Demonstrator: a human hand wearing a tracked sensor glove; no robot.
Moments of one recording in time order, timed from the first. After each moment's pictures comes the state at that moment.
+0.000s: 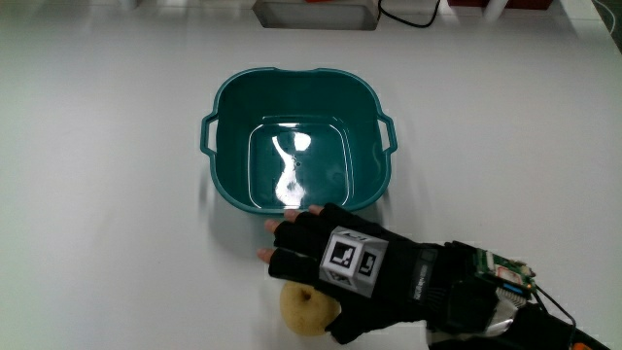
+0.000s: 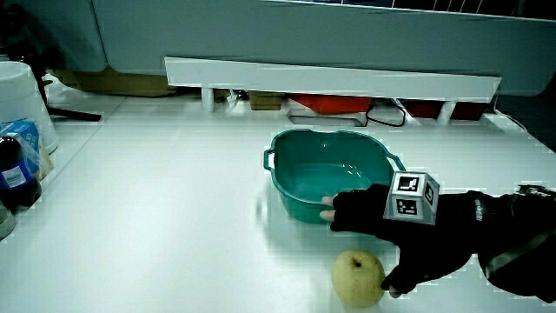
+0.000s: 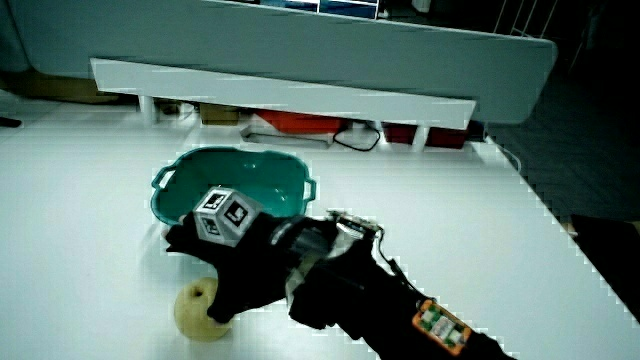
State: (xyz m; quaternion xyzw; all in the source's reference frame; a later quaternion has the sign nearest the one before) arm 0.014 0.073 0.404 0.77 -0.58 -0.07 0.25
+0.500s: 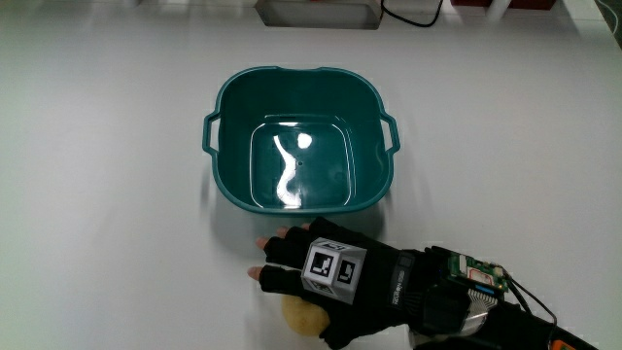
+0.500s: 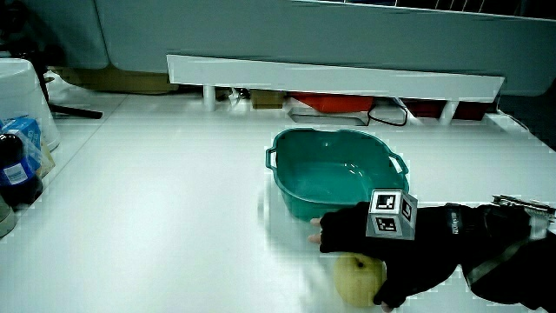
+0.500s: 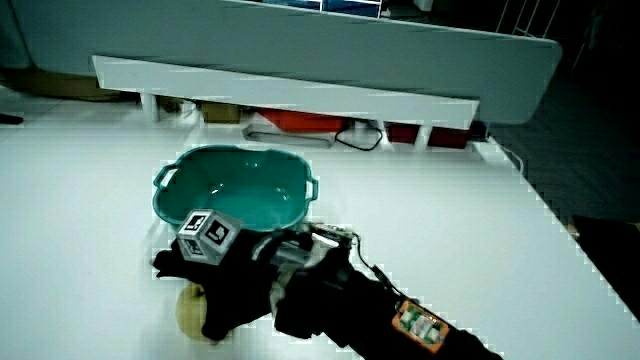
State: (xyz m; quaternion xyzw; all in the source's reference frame) arm -0.002 0.083 0.422 0.75 -0.60 -0.08 0.29
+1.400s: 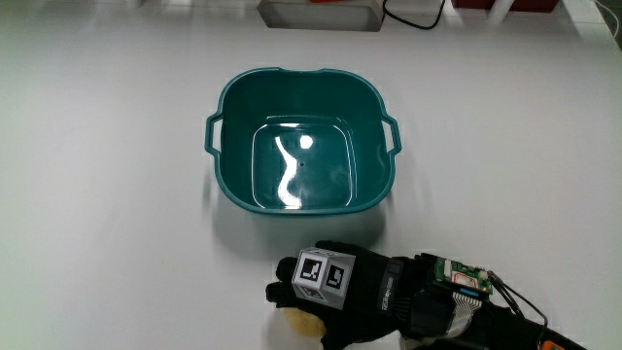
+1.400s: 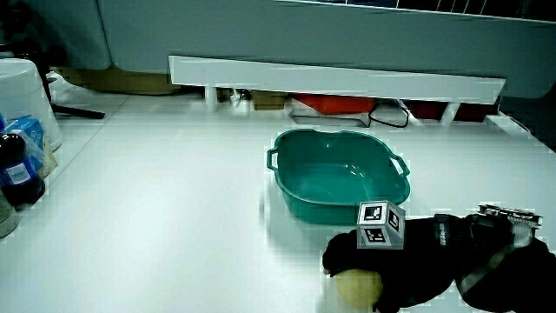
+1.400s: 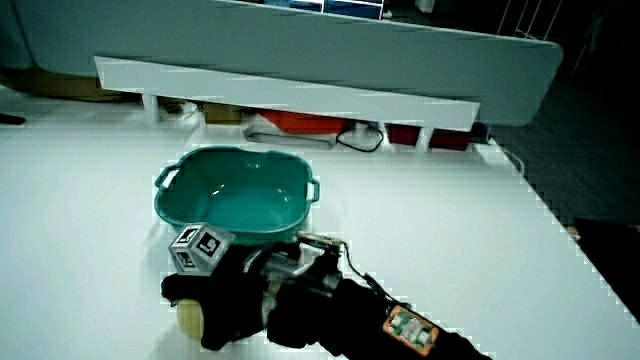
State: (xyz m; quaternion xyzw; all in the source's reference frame) arm -0.003 0.085 0.430 0.74 -0.60 -0.05 0.31
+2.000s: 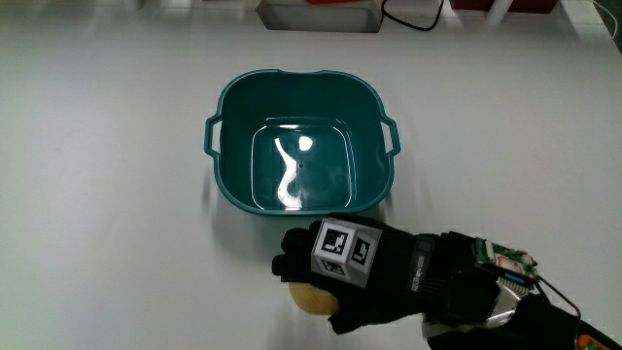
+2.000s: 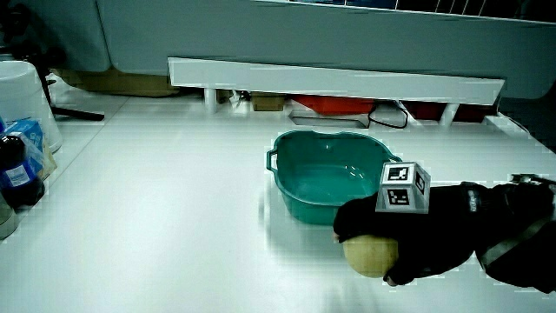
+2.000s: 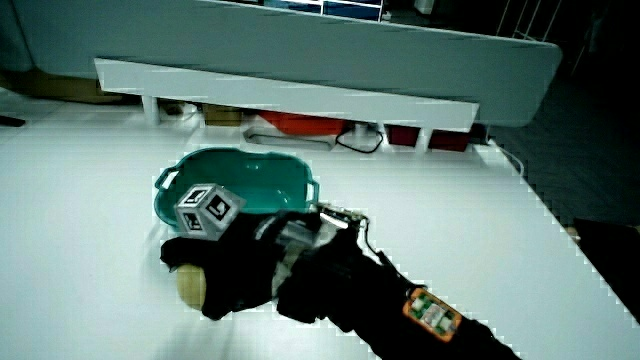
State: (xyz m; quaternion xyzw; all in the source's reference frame) arm 0.020 0.041 0.374 0.78 -0.57 -0.04 0.26
